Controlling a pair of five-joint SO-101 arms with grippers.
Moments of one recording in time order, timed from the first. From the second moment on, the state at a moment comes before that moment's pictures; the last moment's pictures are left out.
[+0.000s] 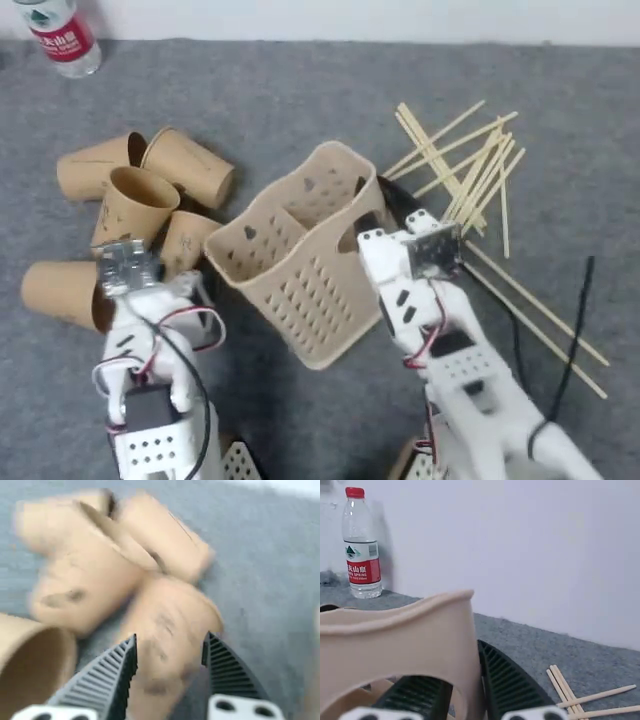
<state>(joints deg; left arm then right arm) -17.0 -101.1 95.2 49.1 14.2 -24.0 -37.9 82.8 -34.5 2.9</state>
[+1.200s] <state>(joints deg) 3.8 -35.7 14.0 85.2 -3.7 -24.4 -55.8 94.6 -35.4 2.8</state>
